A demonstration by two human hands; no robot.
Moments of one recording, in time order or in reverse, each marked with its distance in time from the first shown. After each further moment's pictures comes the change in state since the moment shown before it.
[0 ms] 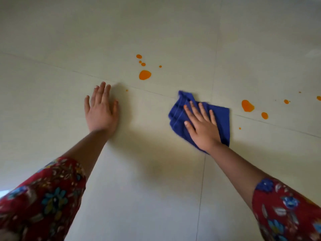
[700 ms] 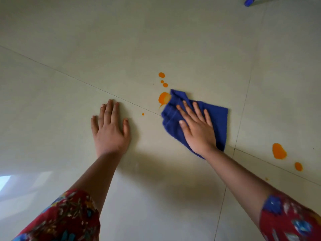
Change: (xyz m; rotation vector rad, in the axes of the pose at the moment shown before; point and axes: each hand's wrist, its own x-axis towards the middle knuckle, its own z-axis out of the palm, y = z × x) left_hand 0.022 -0.002 0.014 0.023 -0.012 -0.200; right_hand 0.122 -0.056 -0.010 0.078 0.004 -0.148
